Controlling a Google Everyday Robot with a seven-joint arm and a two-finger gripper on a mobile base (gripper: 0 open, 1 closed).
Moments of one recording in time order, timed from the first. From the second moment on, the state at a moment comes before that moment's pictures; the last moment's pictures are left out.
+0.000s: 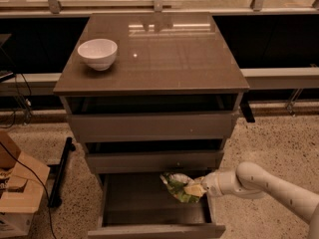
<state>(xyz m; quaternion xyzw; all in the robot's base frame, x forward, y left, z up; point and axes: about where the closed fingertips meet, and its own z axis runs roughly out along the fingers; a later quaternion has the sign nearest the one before) 0.537 -0.136 0.378 -0.34 0.82 0.37 0.27</state>
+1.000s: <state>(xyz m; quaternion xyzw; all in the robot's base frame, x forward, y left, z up) 0.544 -0.157 0.290 -0.26 0.86 0.36 0.26</state>
